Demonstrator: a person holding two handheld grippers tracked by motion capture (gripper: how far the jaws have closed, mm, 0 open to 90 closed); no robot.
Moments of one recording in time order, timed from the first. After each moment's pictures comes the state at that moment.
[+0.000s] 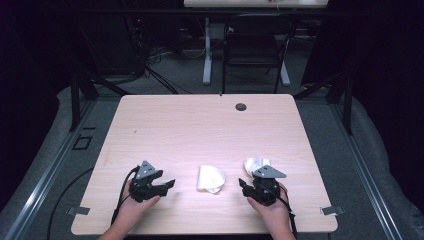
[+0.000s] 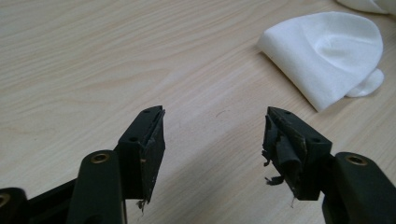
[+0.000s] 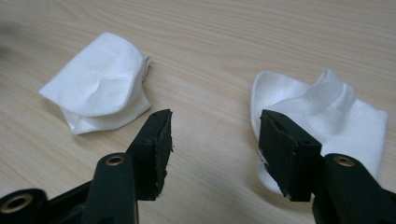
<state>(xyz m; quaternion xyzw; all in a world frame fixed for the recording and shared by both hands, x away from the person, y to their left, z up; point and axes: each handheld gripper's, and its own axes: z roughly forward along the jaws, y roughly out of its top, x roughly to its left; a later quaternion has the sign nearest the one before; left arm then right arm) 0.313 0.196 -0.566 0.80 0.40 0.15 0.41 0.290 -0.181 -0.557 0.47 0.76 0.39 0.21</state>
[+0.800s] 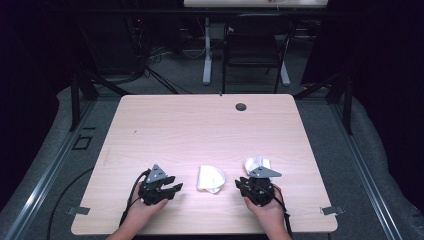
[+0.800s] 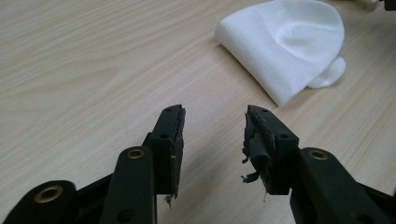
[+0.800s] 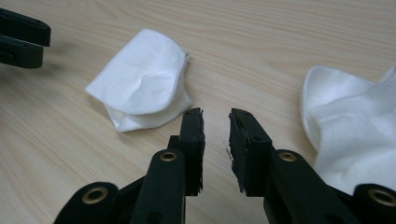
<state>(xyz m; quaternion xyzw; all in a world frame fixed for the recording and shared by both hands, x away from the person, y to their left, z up) 0.307 0.169 -0.570 0.83 0.37 0.14 0.40 0.290 -0.168 -0.557 0.47 0.77 0.40 0.16</state>
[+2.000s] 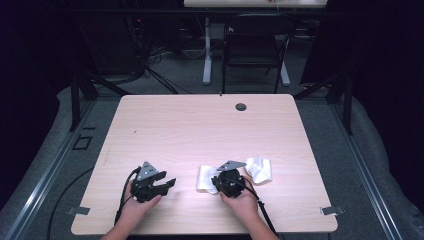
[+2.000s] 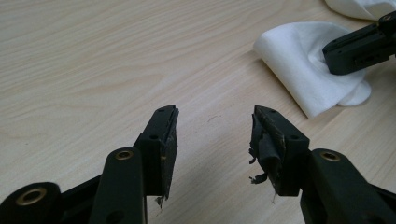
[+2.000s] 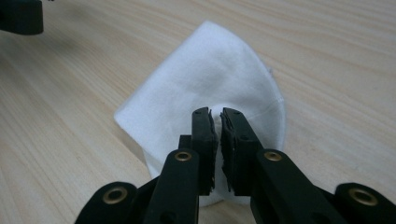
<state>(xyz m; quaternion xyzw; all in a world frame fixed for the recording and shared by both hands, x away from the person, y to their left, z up) 0.311 0.192 -0.563 0.80 0.40 0.16 0.42 0.325 -0.096 -0.576 0.43 0.82 0.37 0.11</state>
